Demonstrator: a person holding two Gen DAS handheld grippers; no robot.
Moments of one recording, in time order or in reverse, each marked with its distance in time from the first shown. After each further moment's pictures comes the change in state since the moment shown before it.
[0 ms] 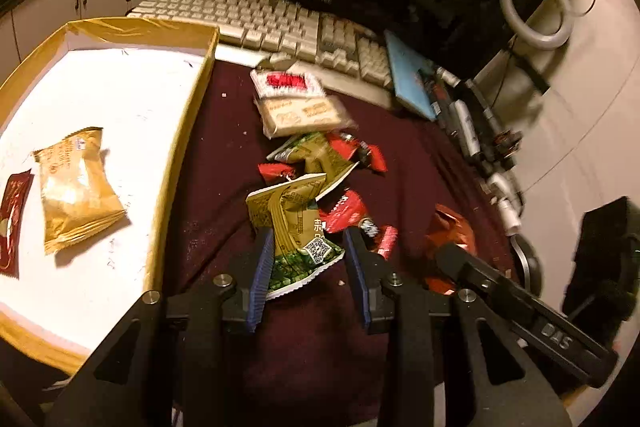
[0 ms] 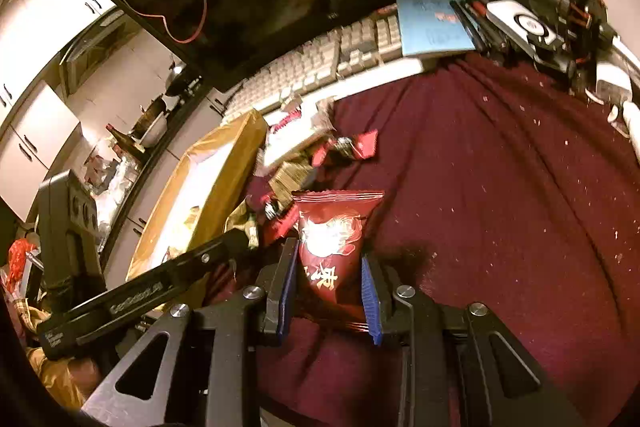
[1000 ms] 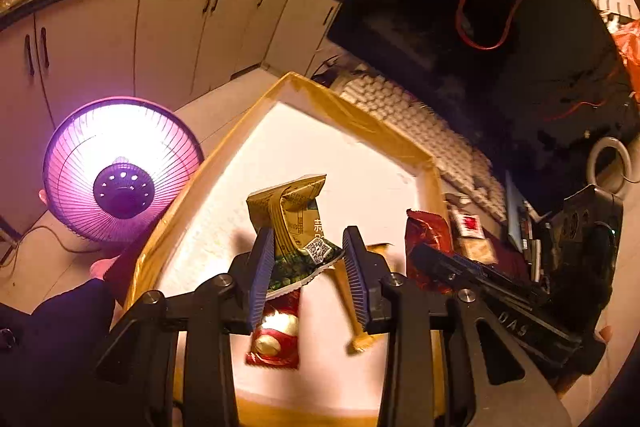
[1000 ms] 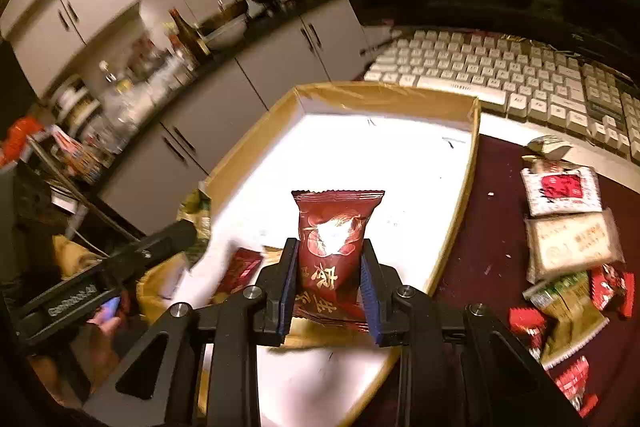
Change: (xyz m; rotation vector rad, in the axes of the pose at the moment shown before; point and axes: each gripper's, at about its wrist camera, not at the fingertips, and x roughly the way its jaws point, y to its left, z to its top) left arm -0.075 0.190 0.033 -0.297 -0.198 0.194; right arm 0.165 0.202 0.028 -0.416 0.216 0.080
